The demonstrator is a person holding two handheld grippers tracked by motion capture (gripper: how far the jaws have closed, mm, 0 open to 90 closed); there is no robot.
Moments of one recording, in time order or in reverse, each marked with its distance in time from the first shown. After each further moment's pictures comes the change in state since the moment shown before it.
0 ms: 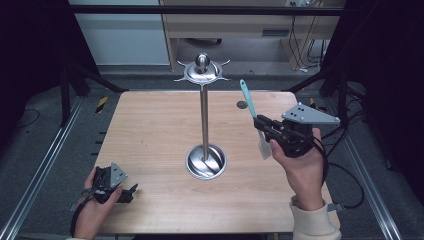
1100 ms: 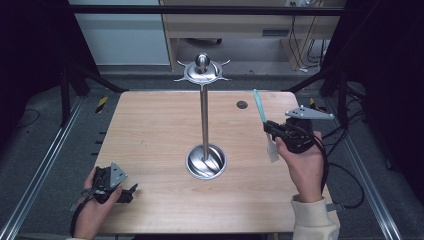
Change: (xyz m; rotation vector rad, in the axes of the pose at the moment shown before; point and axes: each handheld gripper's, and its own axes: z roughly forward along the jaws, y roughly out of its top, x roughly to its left) left arm 0.000 0.000 0.000 0.001 0.000 -0.001; right arm -0.042 -0.034 0.025 0.150 -0.093 0.129
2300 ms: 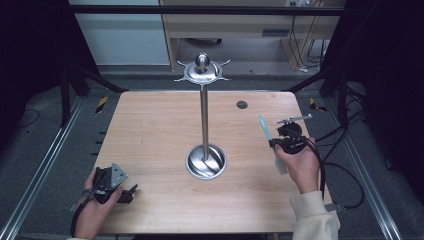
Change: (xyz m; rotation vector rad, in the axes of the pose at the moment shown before) left arm 0.000 -0.002 0.001 0.017 0.006 -0.004; right arm -0.045 -0.040 0.062 0.385 -0.124 0.063
